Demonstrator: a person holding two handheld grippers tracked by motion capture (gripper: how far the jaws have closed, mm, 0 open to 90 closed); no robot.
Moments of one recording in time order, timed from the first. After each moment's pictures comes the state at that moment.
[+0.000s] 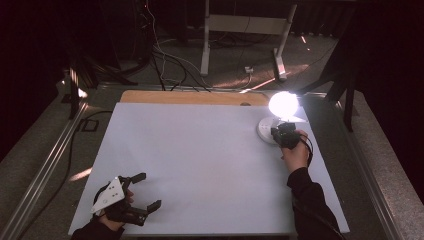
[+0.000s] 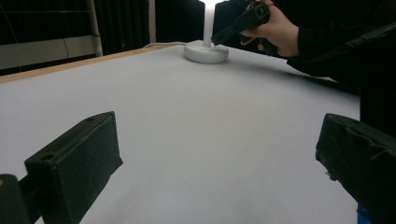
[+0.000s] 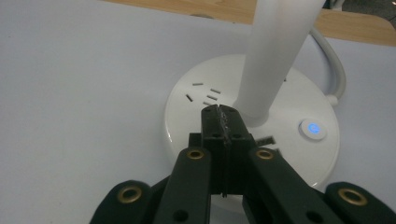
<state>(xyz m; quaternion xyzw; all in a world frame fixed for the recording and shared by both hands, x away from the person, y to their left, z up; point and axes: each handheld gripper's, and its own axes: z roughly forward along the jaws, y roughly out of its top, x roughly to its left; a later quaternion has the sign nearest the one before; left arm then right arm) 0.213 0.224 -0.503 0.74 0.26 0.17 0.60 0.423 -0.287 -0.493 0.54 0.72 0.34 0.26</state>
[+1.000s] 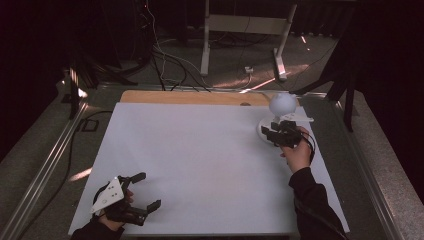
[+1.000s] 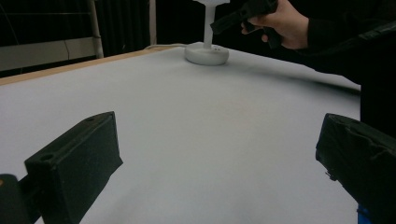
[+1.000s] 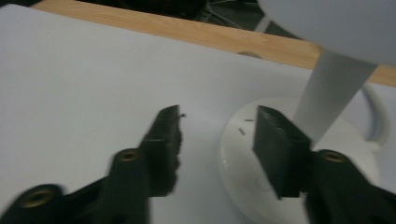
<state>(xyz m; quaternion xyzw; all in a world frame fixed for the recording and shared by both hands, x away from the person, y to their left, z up) 0.213 0.224 -0.502 0.74 0.26 0.17 0.60 0.411 -0.282 -0.465 0.48 0.74 0.42 0.21</state>
